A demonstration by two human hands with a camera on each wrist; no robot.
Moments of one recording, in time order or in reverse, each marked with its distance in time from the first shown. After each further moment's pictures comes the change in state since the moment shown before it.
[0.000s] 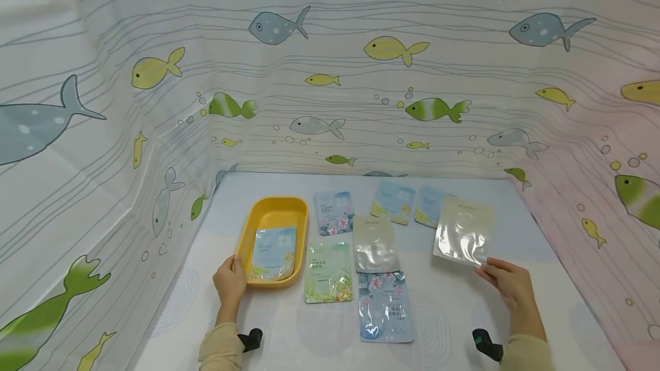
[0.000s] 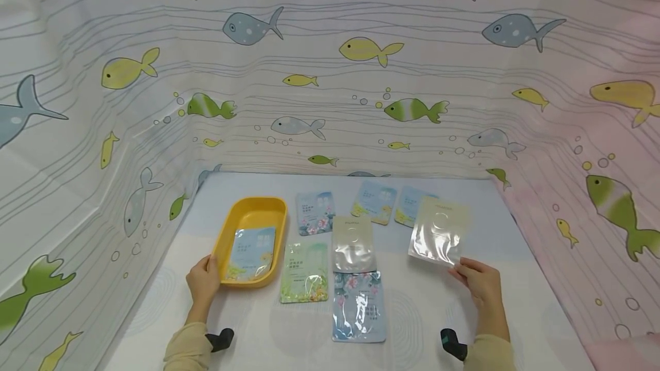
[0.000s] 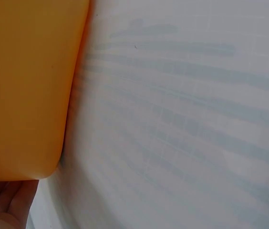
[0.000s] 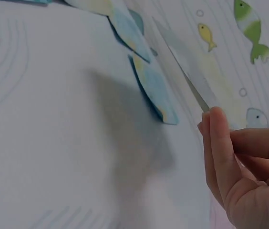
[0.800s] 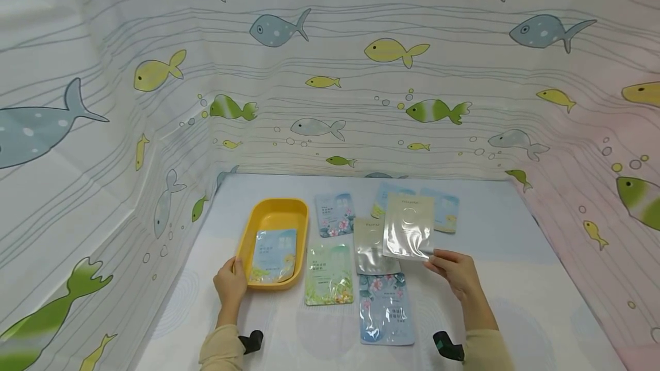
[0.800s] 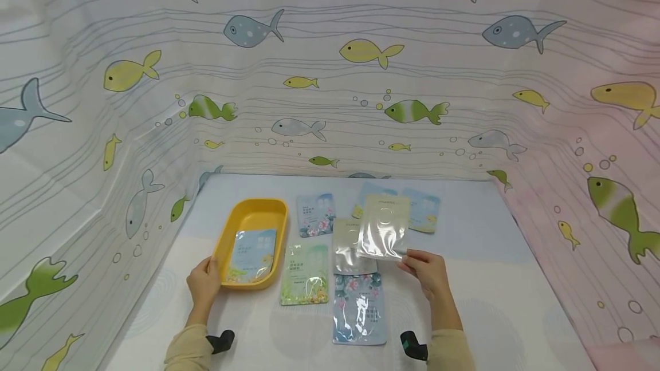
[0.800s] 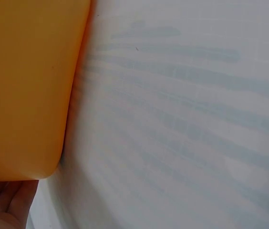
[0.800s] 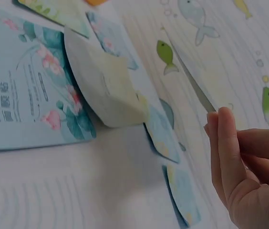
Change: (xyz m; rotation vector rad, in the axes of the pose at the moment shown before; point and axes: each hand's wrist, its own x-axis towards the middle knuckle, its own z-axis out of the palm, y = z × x) left_hand -0.003 0.003 -0.002 -0.025 0.045 0.044; right_hand -0.003 0.021 0.096 -0.175 -0.154 -0.114
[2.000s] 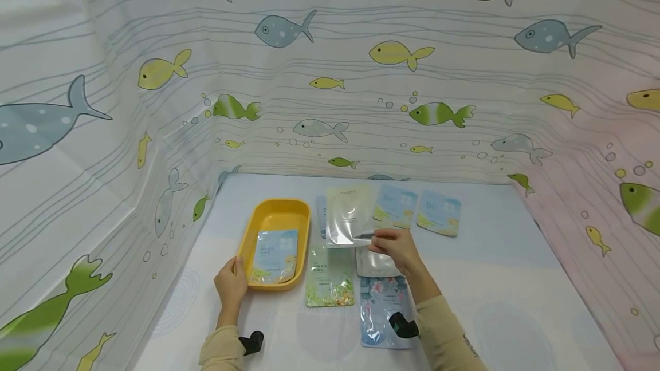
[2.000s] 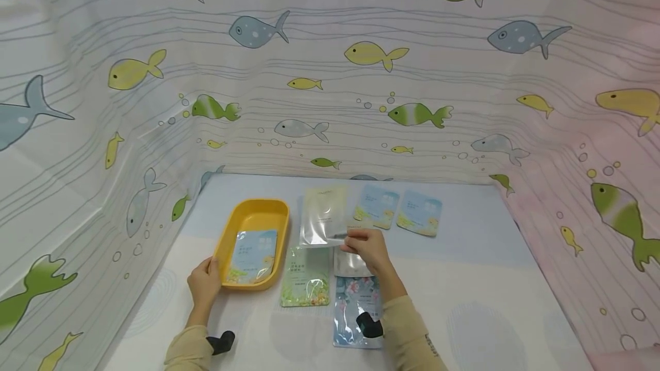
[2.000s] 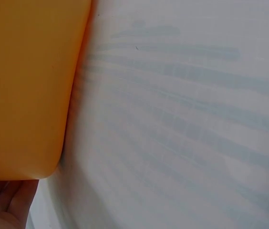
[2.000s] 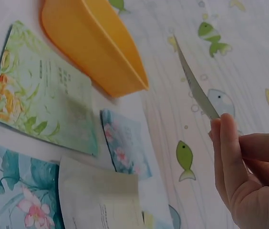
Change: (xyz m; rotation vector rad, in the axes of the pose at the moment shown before) left_hand 0.002 -0.007 0.003 0.019 -0.024 -0.013; right_hand 0.029 -0.015 0.116 -0.043 -0.238 -0.042
